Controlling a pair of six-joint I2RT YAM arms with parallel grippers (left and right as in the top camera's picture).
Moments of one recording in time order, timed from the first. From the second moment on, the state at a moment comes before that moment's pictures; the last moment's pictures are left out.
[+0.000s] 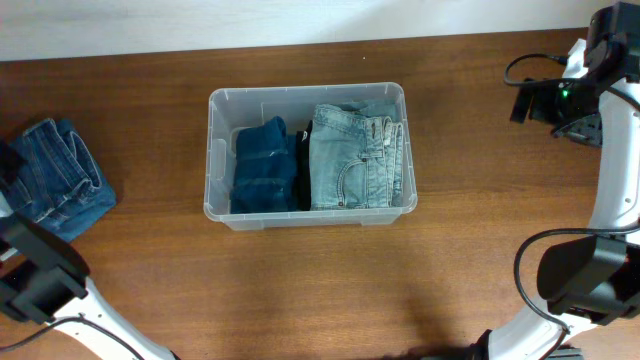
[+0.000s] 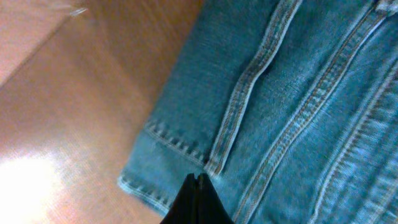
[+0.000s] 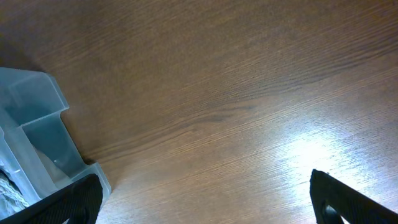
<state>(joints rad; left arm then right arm) 0.64 2.31 2.19 -1.14 -0.24 -0.21 -0.31 1.88 2.04 -1.47 -0.04 0.10</state>
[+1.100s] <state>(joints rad) 0.65 2.48 2.20 -1.19 0.35 -0.18 -0.31 1.88 2.04 -1.47 -0.04 0.10</state>
